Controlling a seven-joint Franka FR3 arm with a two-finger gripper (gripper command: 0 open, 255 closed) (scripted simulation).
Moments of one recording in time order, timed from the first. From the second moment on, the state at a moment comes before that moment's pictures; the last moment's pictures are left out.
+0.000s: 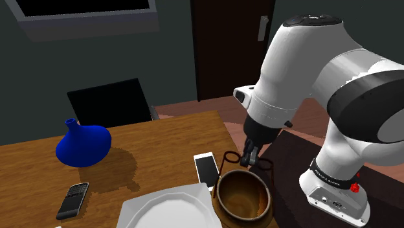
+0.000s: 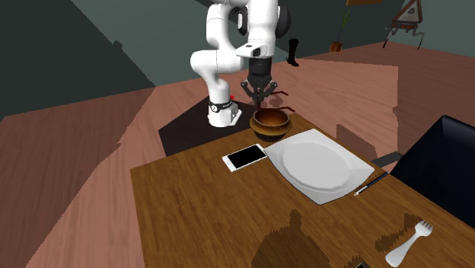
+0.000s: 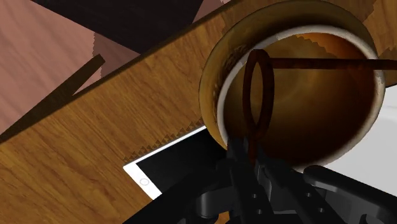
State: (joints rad) arm 0.53 -0.84 0.50 -2.75 0.34 2.11 0.28
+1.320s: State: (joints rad) arm 0.54 -0.83 0.51 -2.79 0.35 2.16 0.28
